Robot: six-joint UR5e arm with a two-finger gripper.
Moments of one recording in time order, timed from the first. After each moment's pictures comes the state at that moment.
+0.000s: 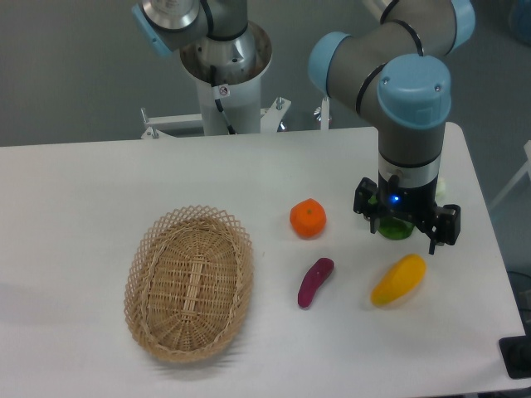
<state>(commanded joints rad) 2.59 -1.95 -1.39 -1.11 1.61 1.16</state>
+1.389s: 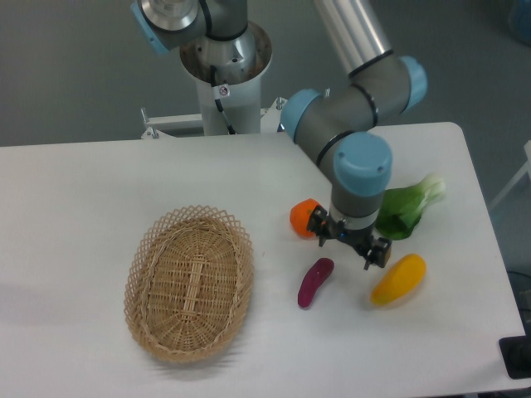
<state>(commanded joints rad) 2.52 -2.05 -1.72 -0.86 1.60 1.12</state>
